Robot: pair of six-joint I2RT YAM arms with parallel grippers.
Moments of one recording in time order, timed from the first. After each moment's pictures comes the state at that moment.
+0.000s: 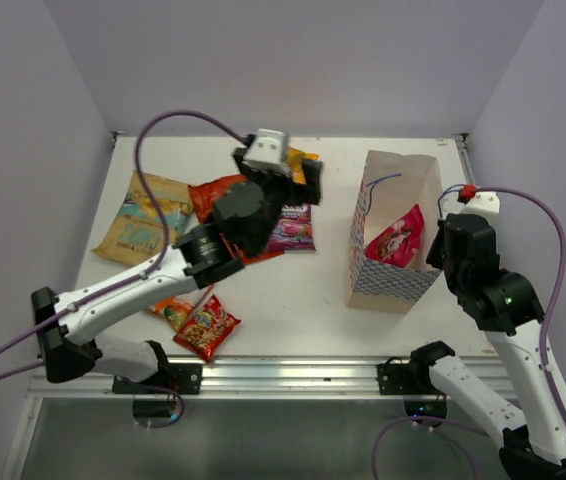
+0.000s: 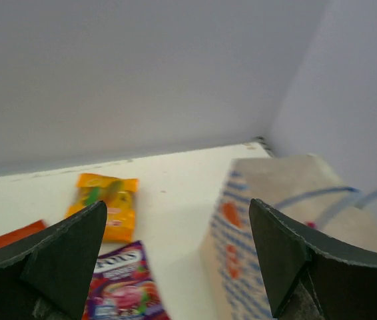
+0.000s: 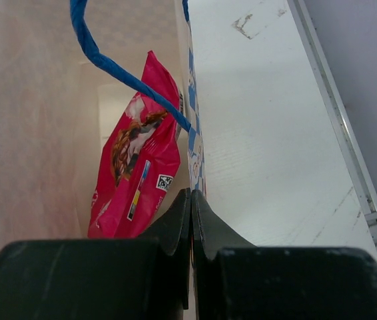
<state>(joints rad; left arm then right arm) -1.13 1.42 1.44 0.10 -0.71 -0.11 0.36 0.75 1.11 -0.96 0.53 0.37</state>
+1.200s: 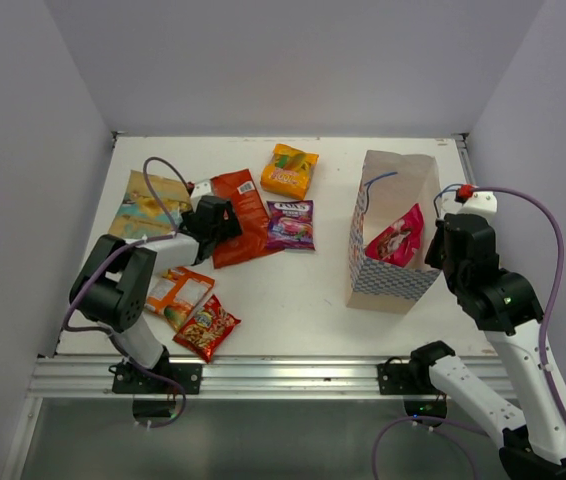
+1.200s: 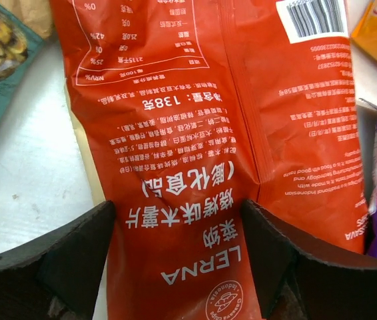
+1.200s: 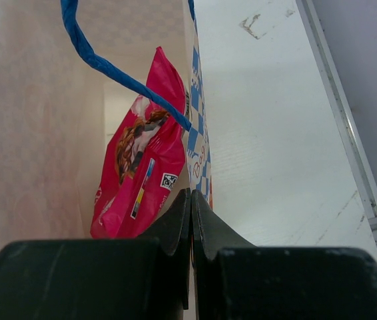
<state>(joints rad) -0.37 1.69 0.79 0.16 -0.34 -0.57 0.36 0.75 1.10 -0.95 0.50 0.36</state>
